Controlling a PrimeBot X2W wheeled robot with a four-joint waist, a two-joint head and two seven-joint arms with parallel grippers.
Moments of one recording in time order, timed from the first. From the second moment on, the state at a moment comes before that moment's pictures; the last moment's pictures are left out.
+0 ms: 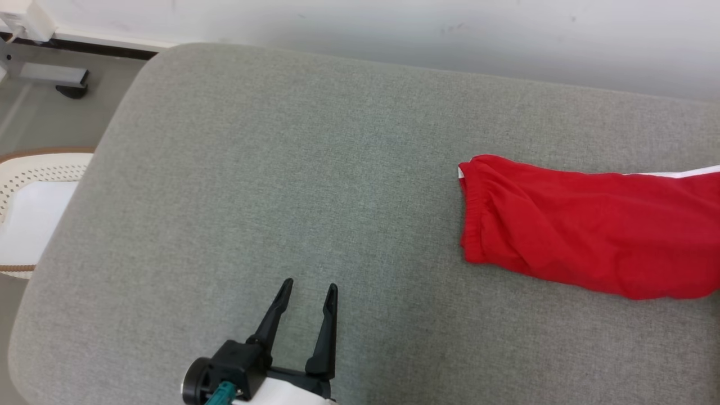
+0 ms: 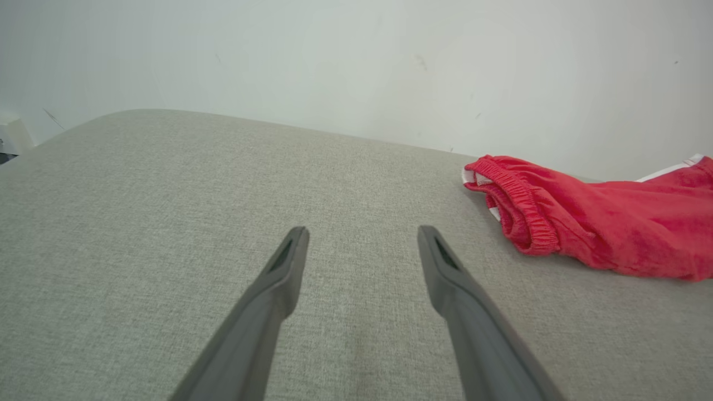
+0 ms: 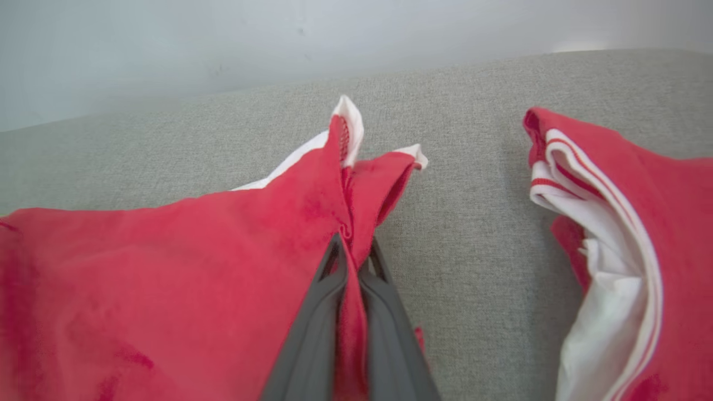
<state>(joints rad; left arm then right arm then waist) -0.11 0.05 -0.37 0.09 -0.23 0.09 -0.26 -0.47 -0.38 -0.23 0.30 0.56 0.13 0.70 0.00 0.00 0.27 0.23</state>
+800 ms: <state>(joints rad) -0.15 0.05 -0.46 0.09 -0.28 0.11 -0.26 -0.58 -0.06 0.01 0.30 0.36 0.13 0.73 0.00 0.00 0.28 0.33</state>
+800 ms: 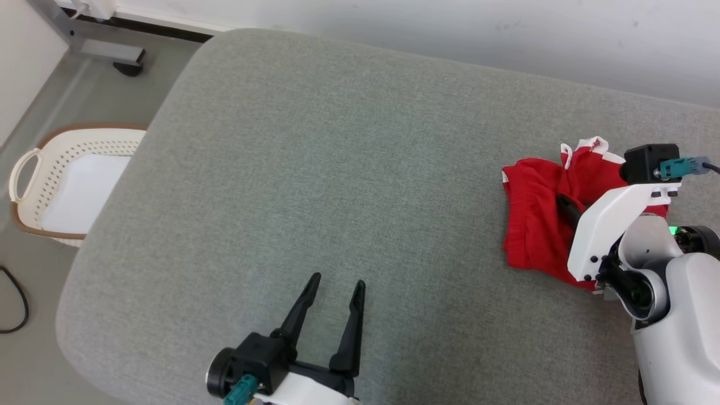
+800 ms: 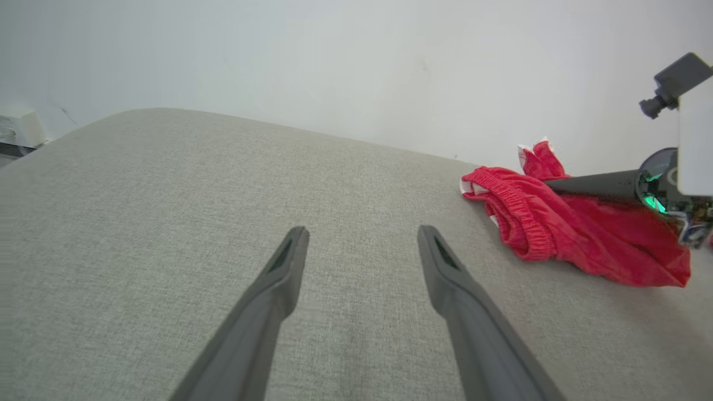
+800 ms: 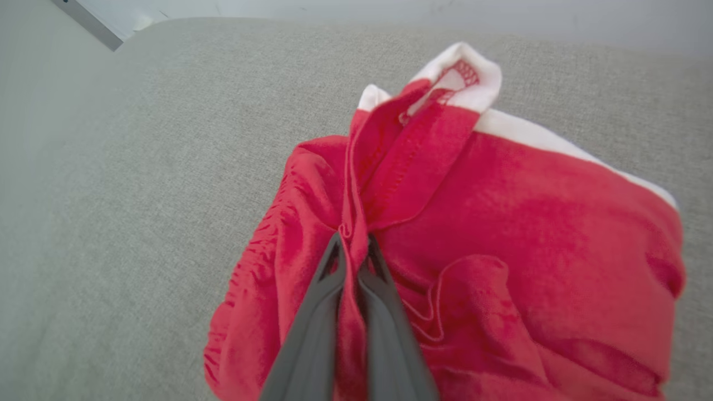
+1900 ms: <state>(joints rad) 0.02 0.05 -0.33 0.10 -0.21 0.09 -0.26 -0.15 -0.26 0.10 0.09 0.45 0.13 0.06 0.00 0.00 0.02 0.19</state>
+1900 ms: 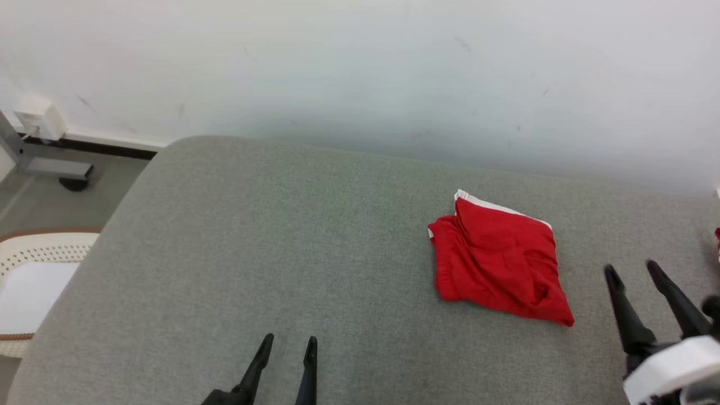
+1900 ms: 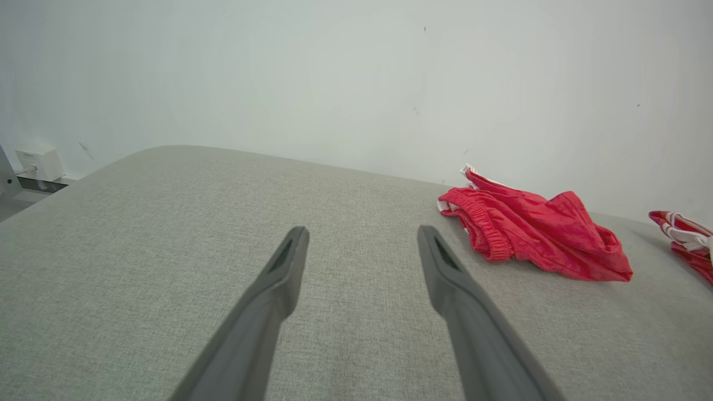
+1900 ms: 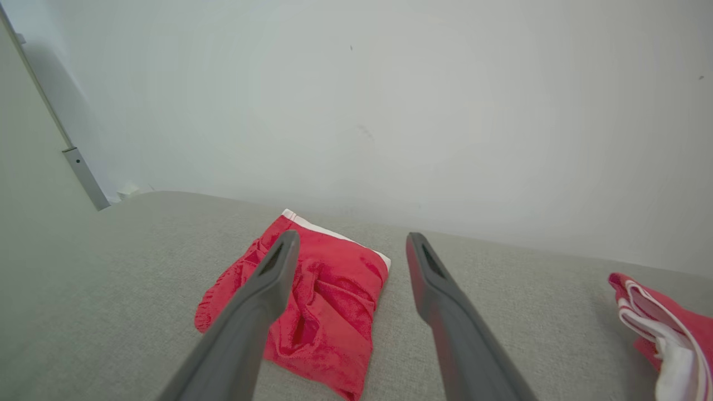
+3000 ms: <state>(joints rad) -0.10 0.05 -0.39 0.05 -0.28 0.13 -0.26 -0.46 -0.41 0.33 0.50 0.56 0.13 0.14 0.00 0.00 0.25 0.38</state>
